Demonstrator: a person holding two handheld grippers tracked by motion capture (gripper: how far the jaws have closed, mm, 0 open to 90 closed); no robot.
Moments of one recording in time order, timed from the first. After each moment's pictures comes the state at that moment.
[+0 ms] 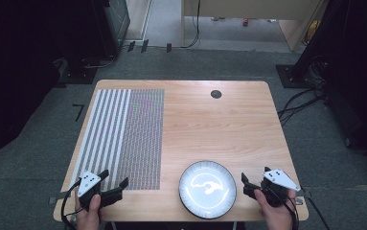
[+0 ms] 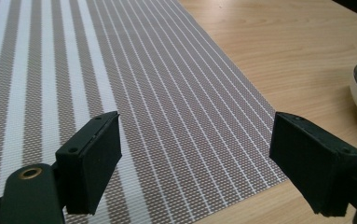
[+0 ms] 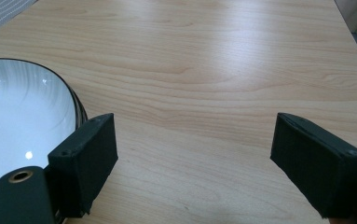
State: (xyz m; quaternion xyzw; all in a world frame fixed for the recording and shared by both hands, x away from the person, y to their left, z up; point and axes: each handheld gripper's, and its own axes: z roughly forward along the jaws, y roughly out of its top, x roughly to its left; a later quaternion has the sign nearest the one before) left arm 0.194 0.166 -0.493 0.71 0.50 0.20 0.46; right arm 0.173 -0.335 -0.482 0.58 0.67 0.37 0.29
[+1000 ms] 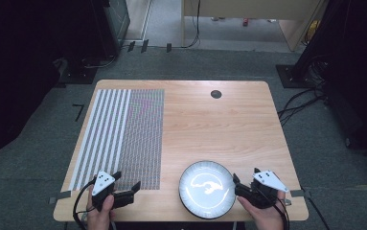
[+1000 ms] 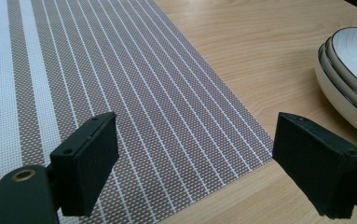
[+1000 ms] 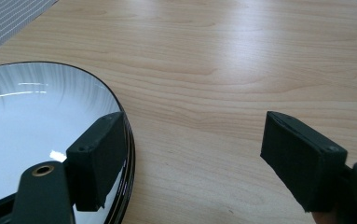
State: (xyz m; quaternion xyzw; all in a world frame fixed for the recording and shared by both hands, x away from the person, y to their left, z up) left arm 0.194 0.138 -0.495 0.74 0.47 0.17 0.45; right arm 0.170 -0.307 -0.481 0.58 0.67 0.37 0.29
